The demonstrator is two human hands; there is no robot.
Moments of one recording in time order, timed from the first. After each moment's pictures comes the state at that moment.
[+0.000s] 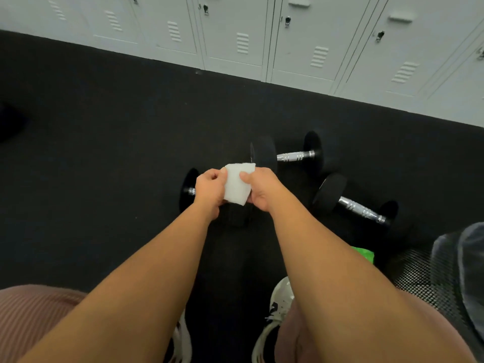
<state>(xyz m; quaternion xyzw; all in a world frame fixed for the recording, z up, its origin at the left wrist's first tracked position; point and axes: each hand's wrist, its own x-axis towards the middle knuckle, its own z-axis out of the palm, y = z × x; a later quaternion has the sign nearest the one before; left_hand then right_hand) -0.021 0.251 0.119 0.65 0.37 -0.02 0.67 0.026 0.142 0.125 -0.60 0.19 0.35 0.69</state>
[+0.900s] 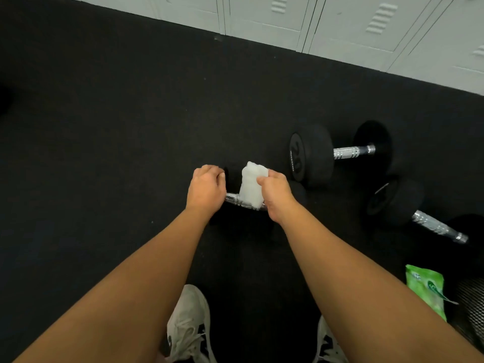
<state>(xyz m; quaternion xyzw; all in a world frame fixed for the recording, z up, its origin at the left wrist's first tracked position) 0.026 0.401 -0.007 0.93 0.19 0.00 0.31 0.067 0.253 0.019 -0.69 0.21 0.29 0.63</state>
